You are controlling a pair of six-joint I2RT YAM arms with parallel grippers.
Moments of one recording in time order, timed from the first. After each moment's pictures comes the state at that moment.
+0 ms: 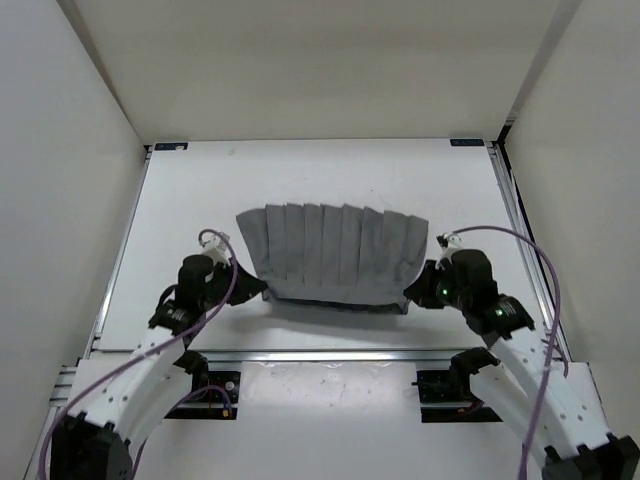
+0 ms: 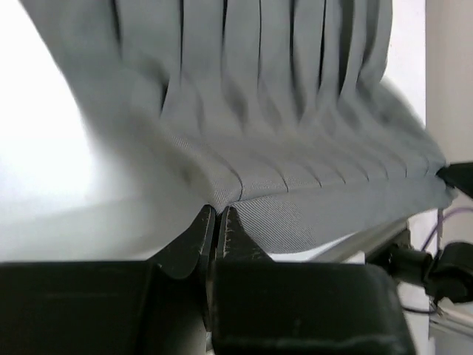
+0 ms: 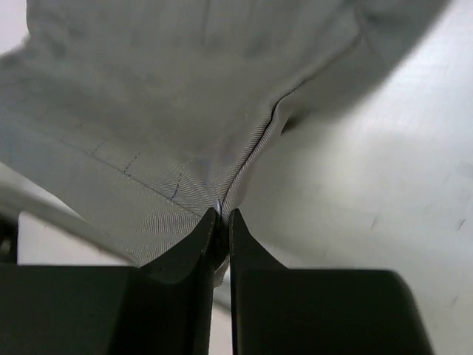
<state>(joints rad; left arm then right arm) -0.30 0.77 0.38 -0.15 0.31 -0.66 0.34 0.68 0.55 -0.55 -0.22 0.40</state>
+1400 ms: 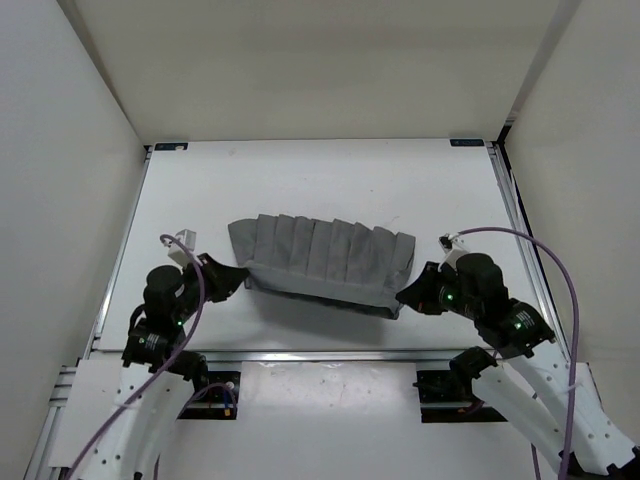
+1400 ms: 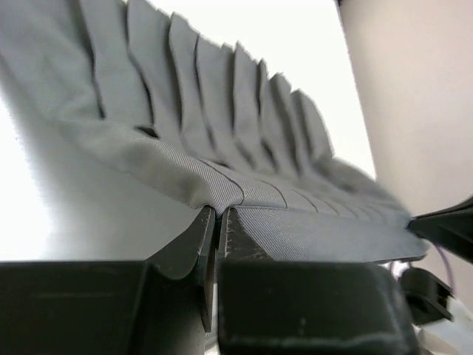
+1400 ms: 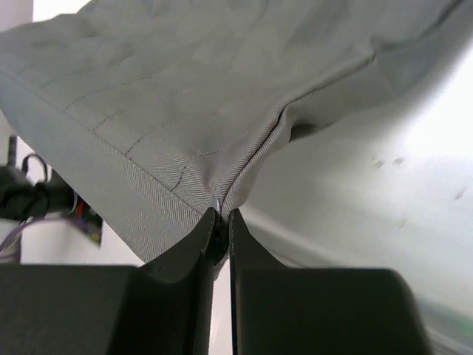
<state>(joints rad) -0.24 0.43 0.48 -0.37 0.25 -0.68 0.50 0.57 0.68 -0.74 -0.21 0.59</state>
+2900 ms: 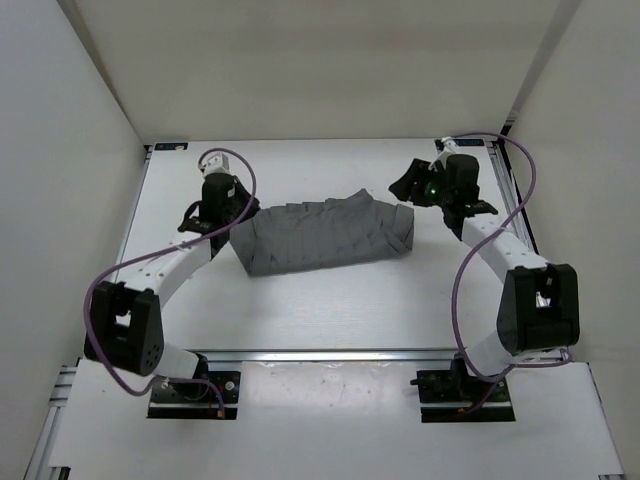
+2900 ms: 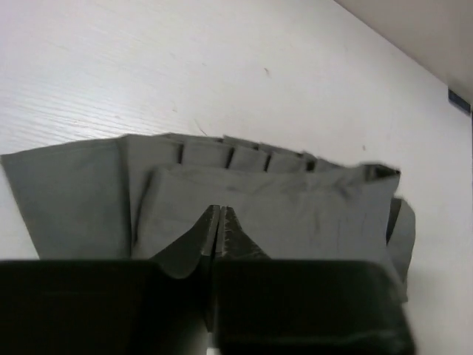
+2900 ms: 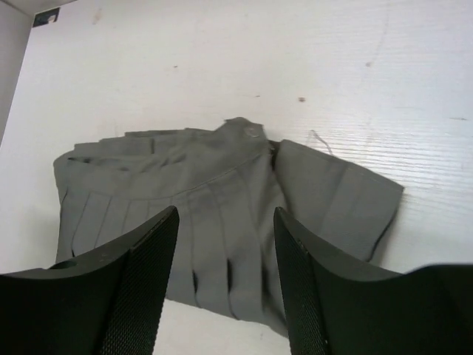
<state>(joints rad) -0.24 1.47 0.97 0.00 -0.09 -0.65 0.14 1.55 1.04 0.06 -0.36 0.40</state>
